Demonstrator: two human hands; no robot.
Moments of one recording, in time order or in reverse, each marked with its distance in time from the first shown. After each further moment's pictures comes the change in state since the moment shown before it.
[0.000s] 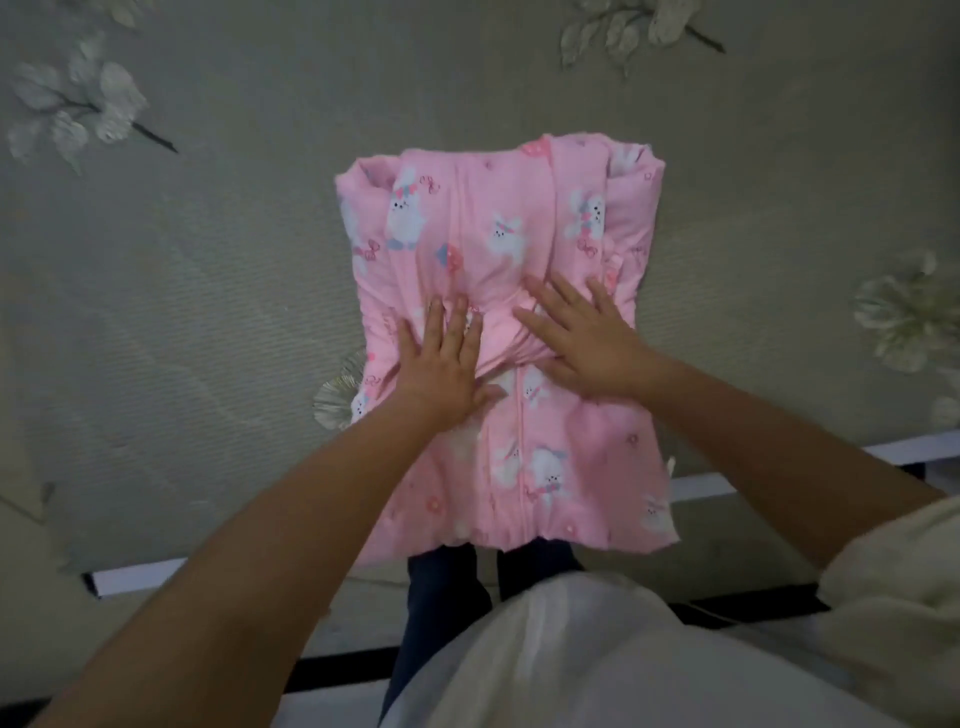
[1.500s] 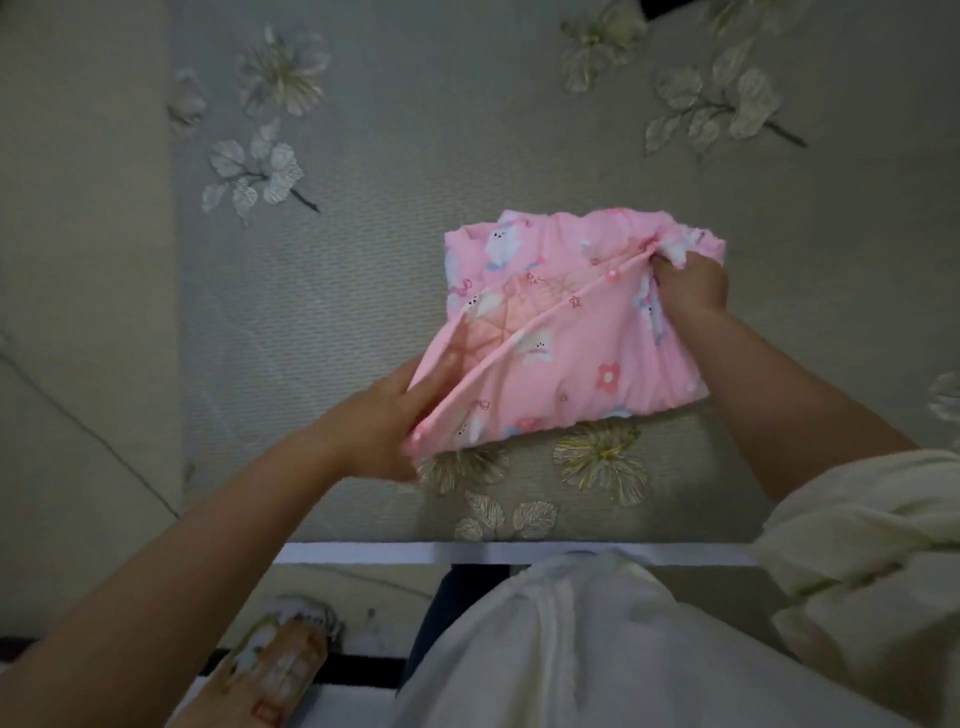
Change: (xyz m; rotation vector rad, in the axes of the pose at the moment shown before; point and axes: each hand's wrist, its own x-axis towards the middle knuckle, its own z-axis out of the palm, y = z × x) left_hand -0.107 -0.104 -0.092 -0.263 -0.202 0.083; right_hand 0.077 0.042 -0.078 0.789 0.433 0.868
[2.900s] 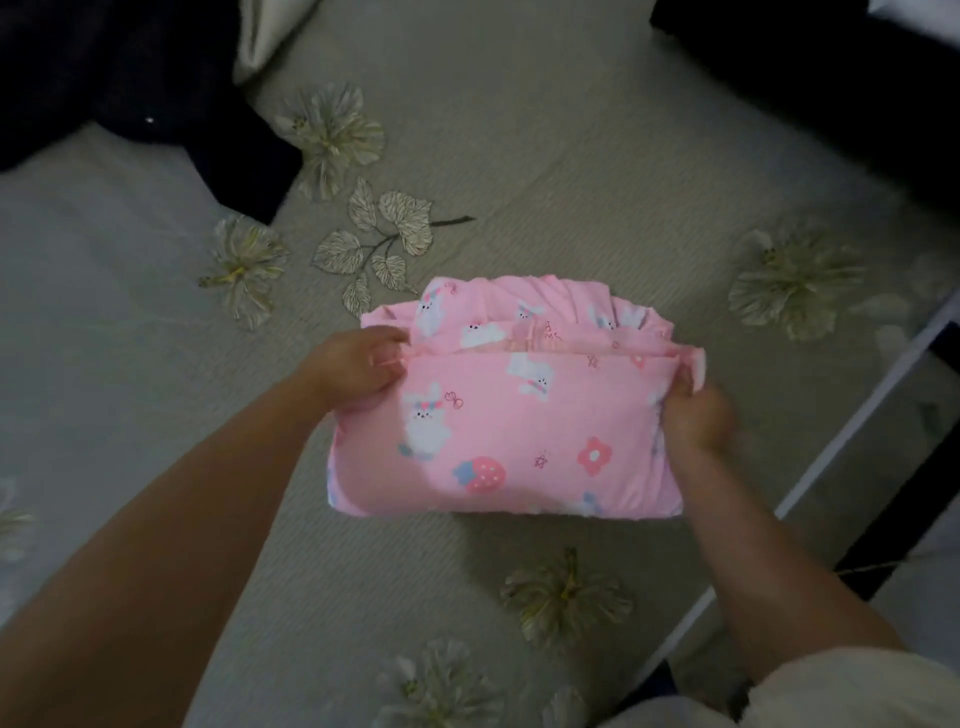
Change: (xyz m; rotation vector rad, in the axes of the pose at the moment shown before) left_hand 0.310 0.141 -0.168 0.209 0.136 0.200; right_hand -0.012 0.168 -0.057 0.342 0.540 0.952
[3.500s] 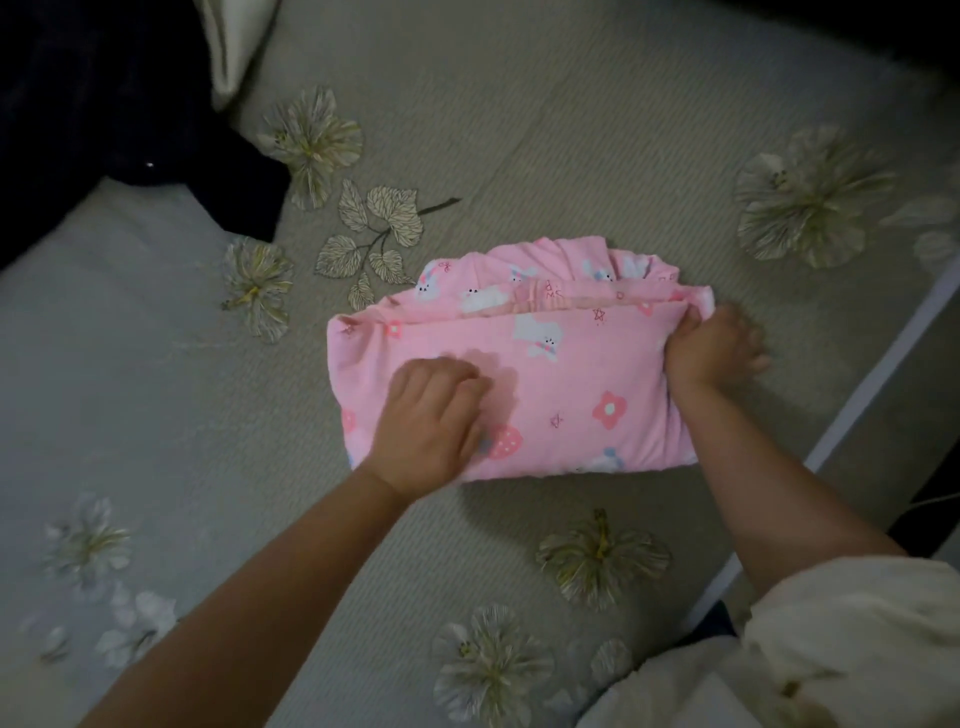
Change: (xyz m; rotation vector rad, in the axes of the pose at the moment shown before) left_hand -0.075 0.052 0.033 0.246 0.570 0.883; right_hand 0.013 -0.005 0.016 -0.145 0.155 -0.028
